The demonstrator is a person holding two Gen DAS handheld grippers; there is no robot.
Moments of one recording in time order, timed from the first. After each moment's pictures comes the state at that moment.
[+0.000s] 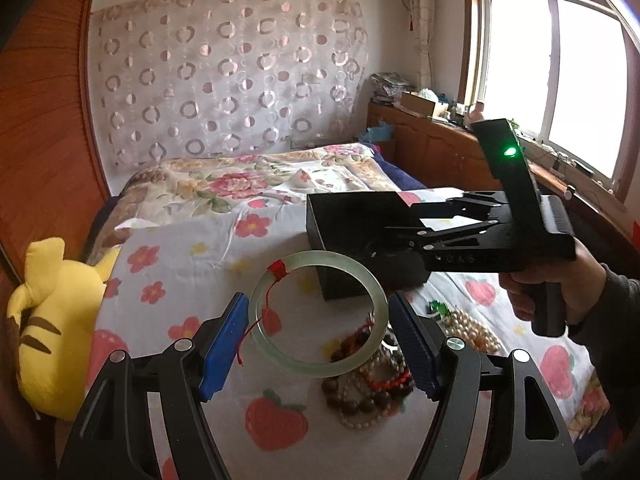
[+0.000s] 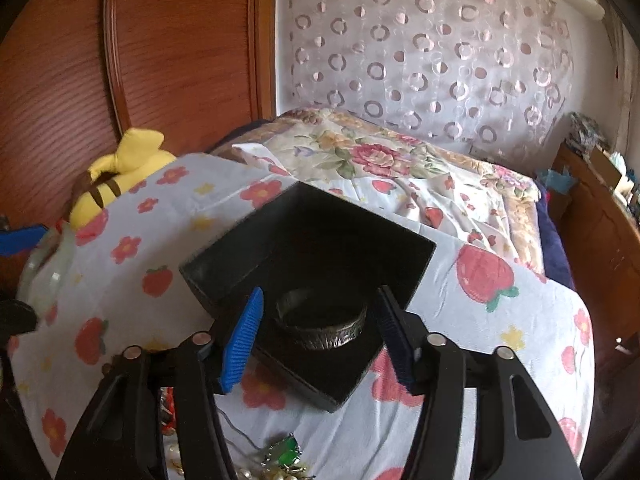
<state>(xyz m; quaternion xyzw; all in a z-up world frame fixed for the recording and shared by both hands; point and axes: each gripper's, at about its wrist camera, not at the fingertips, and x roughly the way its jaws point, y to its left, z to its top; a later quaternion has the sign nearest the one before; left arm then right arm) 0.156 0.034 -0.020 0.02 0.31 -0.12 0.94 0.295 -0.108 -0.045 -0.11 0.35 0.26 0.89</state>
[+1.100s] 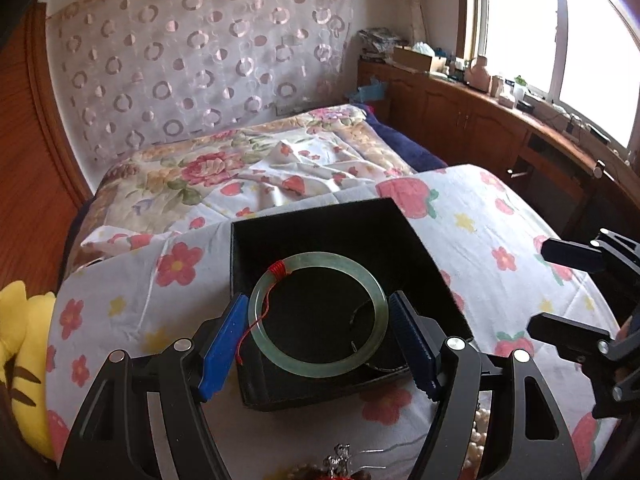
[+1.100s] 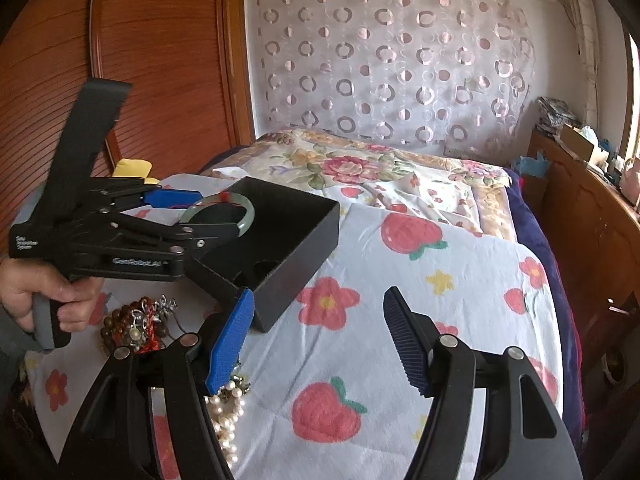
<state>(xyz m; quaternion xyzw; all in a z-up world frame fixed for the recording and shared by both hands) 0.284 -0.052 -0.051 0.06 0.38 -0.13 0.91 0.246 -0.201 -0.044 -0.07 0.33 0.23 0.91</state>
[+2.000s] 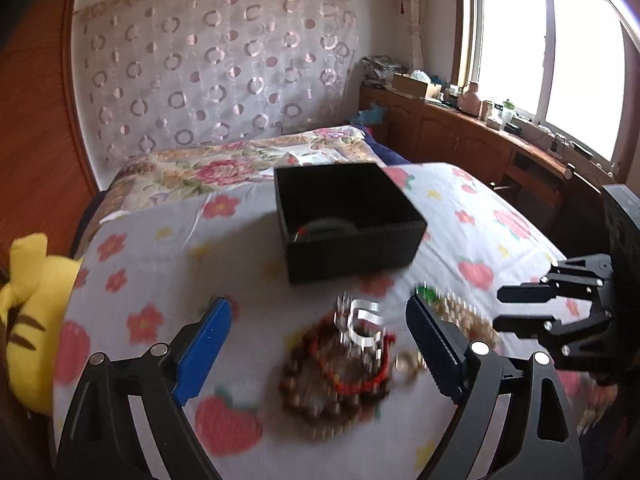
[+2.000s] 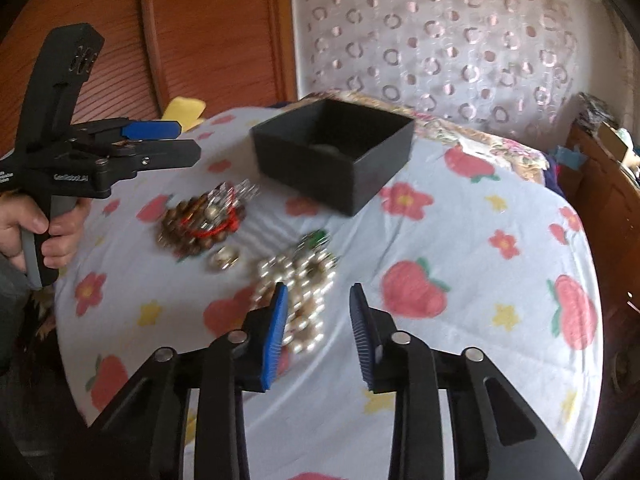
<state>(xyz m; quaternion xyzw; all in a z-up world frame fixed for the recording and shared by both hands) 0.158 0.001 -0.055 0.03 0.34 -0.13 0.93 0.163 -0.181 -0.083 -0.11 0.38 0.30 0.87</state>
